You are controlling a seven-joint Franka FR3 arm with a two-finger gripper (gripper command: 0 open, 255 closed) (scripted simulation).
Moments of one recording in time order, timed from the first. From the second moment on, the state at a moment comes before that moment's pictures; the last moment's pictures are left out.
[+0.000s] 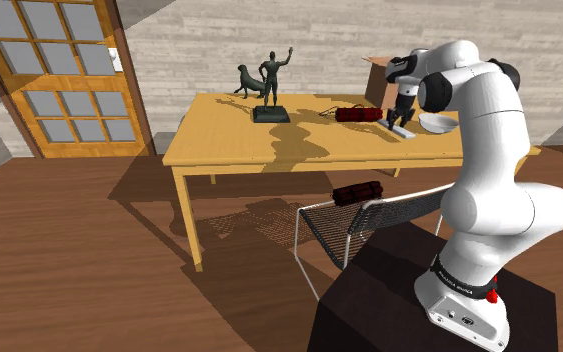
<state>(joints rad) -0.77 0.77 -0.34 -1.12 0.25 1.84 -0.56</state>
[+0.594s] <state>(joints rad) -0.76 0.78 -0.33 -1.16 0.26 1.89 -0.56</state>
